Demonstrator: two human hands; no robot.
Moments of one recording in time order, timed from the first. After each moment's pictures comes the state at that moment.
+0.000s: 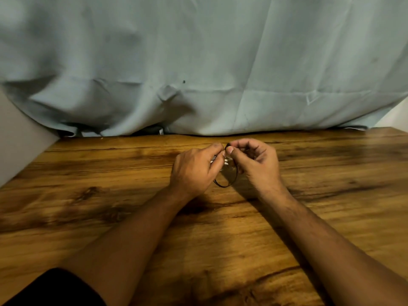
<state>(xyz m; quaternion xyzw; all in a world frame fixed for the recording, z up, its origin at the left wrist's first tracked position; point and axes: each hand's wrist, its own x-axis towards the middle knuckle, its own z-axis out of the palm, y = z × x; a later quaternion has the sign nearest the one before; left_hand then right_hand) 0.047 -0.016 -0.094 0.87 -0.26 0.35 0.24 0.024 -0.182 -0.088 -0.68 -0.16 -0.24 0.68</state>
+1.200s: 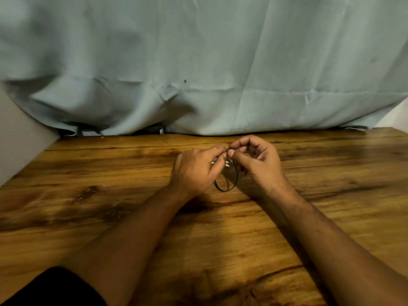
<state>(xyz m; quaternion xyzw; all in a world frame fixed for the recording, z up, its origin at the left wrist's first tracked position) 0.047 -0.015 -0.095 0.86 -0.29 0.35 0.22 0.026 -0.186 -0.085 -0.69 -0.15 -0.20 0.68</state>
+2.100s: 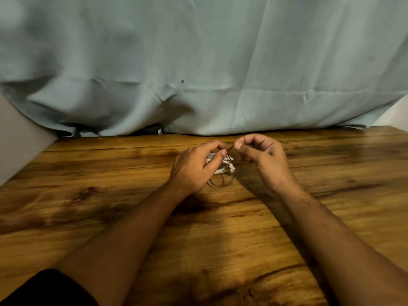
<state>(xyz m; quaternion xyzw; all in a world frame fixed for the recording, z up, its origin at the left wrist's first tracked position) 0.055 -0.014 -0.093 0.86 -0.27 0.27 0.35 0.020 -0.197 -0.072 -0.65 -0.14 -0.18 0.73</state>
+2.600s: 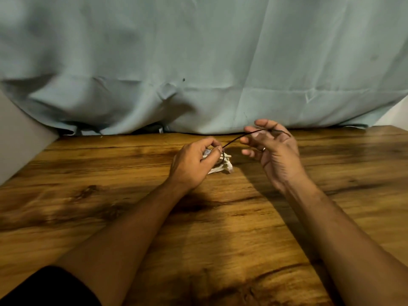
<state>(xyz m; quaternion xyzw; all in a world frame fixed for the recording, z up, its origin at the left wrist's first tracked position) 0.058 -0.012 -0.093 0.85 -0.23 0.23 0.42 0.020 -0.210 -0.059 -0.54 -0.11 -0.16 0.82</state>
